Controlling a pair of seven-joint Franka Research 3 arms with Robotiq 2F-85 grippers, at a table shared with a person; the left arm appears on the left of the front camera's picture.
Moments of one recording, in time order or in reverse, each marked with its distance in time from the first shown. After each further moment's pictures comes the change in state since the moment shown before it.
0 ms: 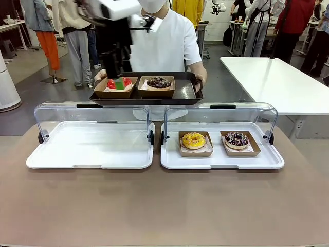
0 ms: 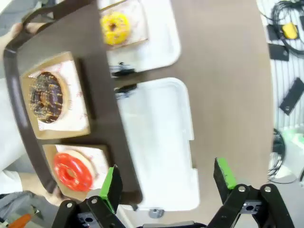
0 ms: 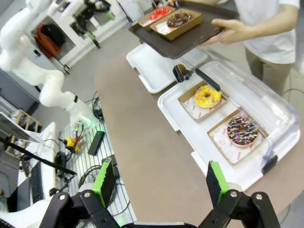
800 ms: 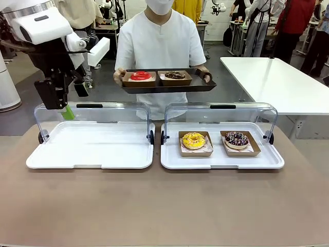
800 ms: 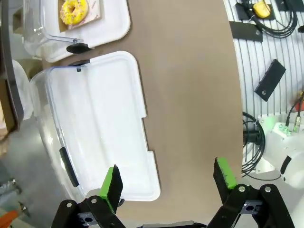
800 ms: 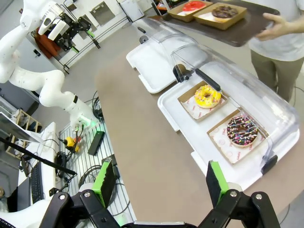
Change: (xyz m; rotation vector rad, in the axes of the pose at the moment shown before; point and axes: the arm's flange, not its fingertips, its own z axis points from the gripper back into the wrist) left arm -0.081 -0.098 -0.007 -0.023 -0.014 0.032; right arm 0.000 0.000 0.000 0.000 0.000 0.000
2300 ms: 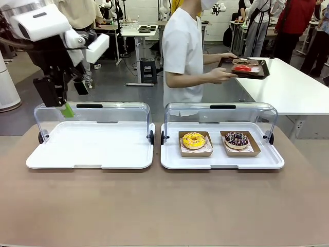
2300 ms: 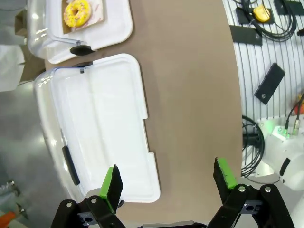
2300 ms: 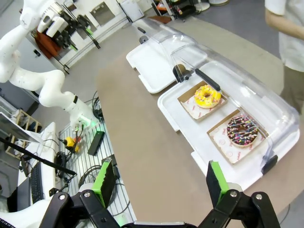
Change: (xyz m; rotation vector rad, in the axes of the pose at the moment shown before) left arm -0.017 0.001 0.016 0.007 -0.052 0.023; right arm 0.000 0.000 0.000 0.000 0.000 0.000
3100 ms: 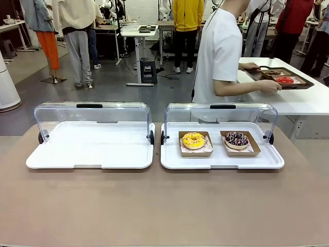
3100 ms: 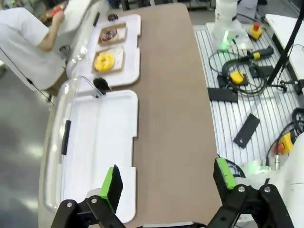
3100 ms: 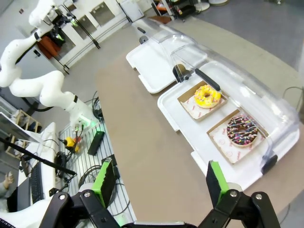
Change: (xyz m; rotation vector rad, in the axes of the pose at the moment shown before) left arm -0.246 -0.058 0.054 0.014 -0.627 0.101; right arm 0.000 0.000 0.000 -0.001 0.000 0.000
